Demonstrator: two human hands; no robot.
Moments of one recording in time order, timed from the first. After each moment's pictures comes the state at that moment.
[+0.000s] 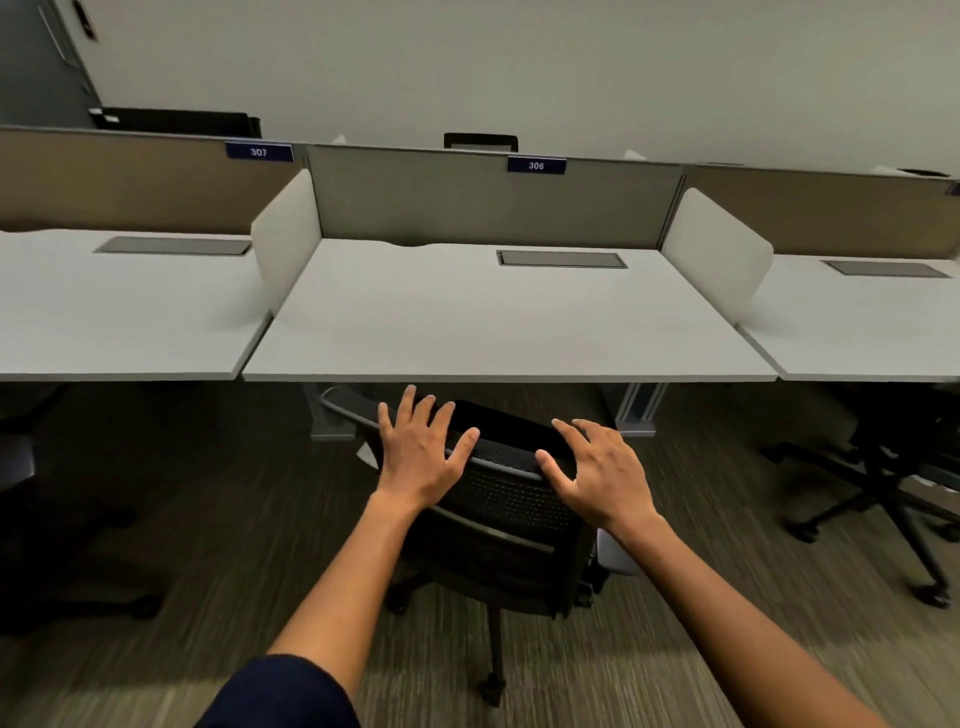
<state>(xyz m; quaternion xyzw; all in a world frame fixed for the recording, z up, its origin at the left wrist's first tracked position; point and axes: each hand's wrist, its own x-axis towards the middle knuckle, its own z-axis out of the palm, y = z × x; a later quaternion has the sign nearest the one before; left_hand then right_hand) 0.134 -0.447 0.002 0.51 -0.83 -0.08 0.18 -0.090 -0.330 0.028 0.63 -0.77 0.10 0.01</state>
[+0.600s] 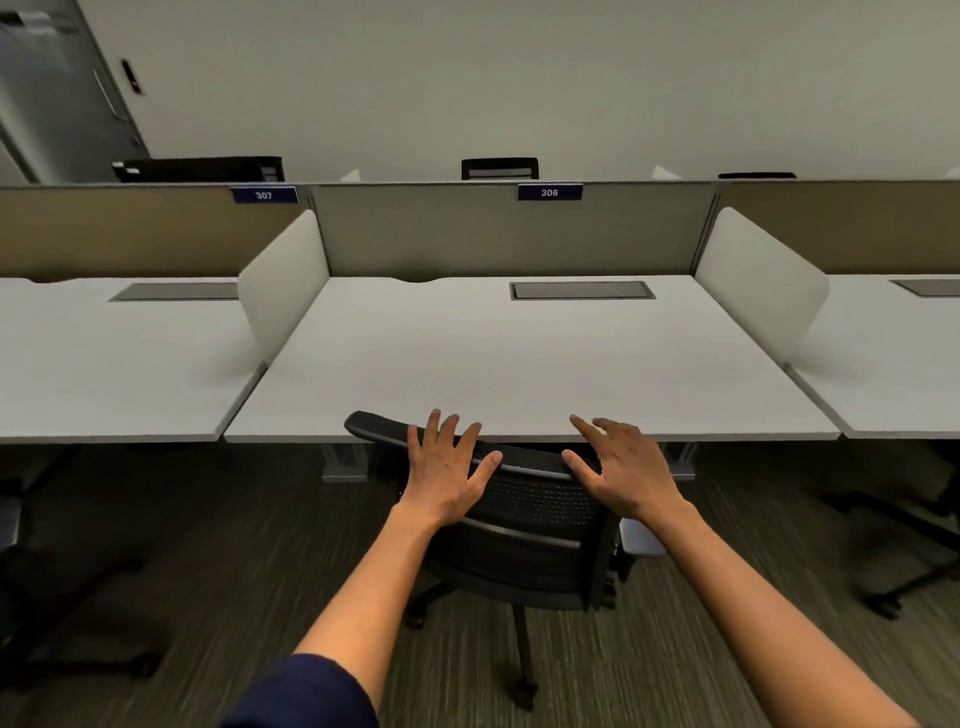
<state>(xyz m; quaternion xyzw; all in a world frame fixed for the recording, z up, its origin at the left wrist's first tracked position) 0.015 -0.567 0.009 0.52 -0.84 -0.10 0.08 -0.240 -0.487 0.024 0.66 -0.75 0.07 -0.01</state>
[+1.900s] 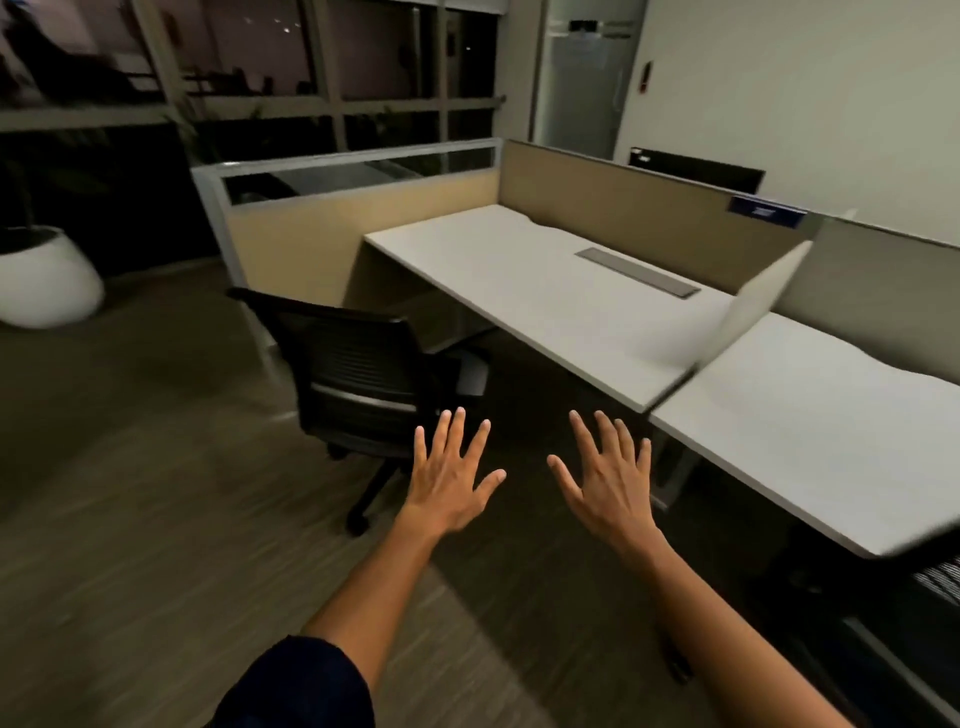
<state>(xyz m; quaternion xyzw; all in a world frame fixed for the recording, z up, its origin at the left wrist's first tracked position) 0.588 -0.421 -0.010 0.81 -0.58 -0.03 0.07 0.381 -0.531 0.001 0.87 -0.47 0.15 -0.05</state>
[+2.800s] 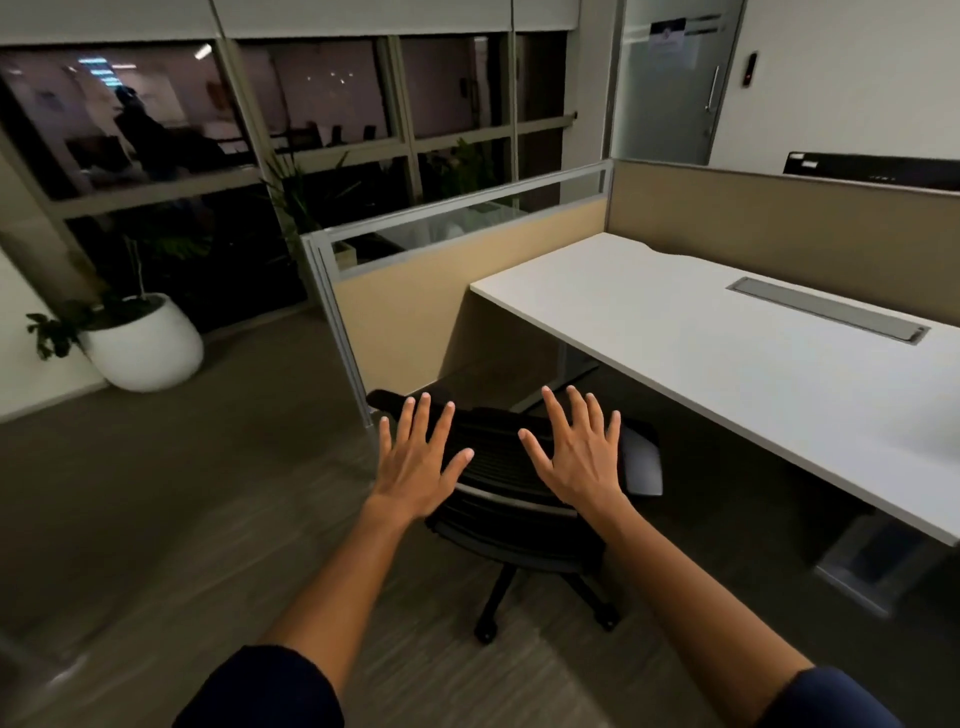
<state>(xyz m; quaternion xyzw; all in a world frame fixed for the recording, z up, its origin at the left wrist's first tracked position) 1.071 -0.465 0.029 0.85 -0.52 0.03 0.06 0.887 -0.615 0.010 0.89 -0.42 0.19 -0.07</state>
